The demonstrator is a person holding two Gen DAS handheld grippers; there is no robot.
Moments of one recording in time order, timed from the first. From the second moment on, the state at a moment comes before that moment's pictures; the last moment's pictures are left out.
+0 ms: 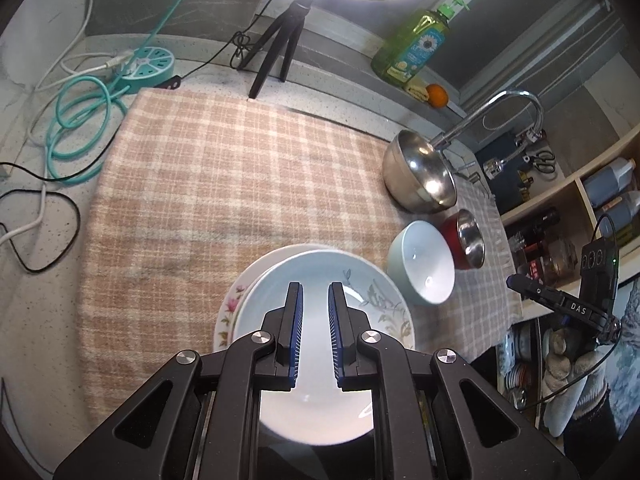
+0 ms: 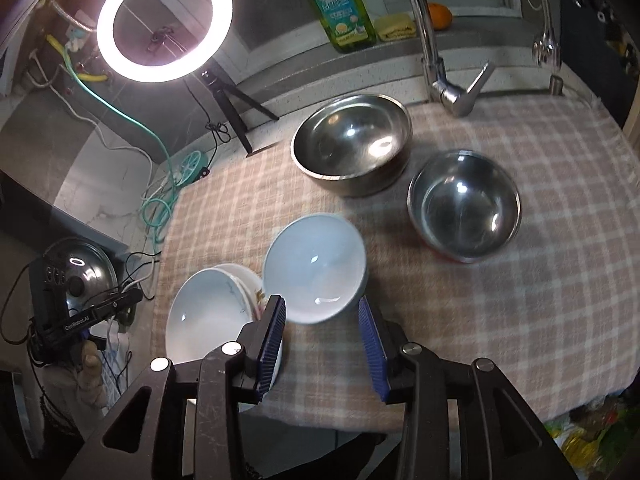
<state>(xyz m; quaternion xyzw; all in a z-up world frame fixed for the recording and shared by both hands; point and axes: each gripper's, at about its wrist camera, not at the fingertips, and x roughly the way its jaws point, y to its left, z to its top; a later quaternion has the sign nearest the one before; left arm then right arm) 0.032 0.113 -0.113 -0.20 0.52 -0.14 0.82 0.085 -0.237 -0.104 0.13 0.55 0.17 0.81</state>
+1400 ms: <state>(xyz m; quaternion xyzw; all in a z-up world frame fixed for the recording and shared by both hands) 0.175 -0.030 -0.136 -0.21 0.55 -0.09 0.80 0.292 -0.301 -0.164 0.13 0.60 0.21 0.76</state>
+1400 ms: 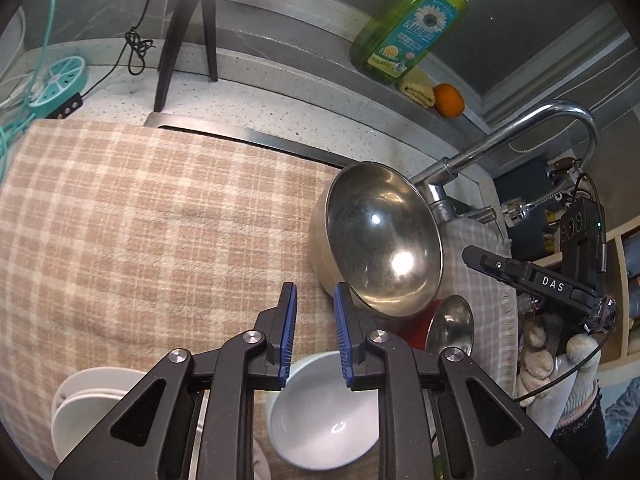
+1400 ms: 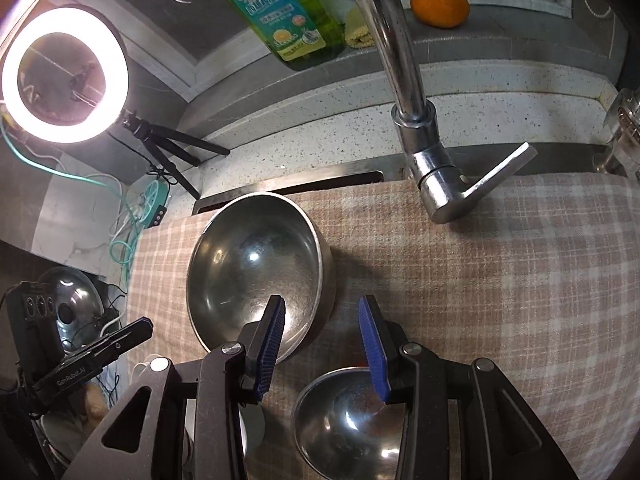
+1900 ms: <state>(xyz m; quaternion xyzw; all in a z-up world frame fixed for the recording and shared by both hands) 0.208 -0.041 -0.153 -0.21 0.56 -0.09 0.79 0.307 -0.290 -0.181 0.13 0.62 0.20 0.75</state>
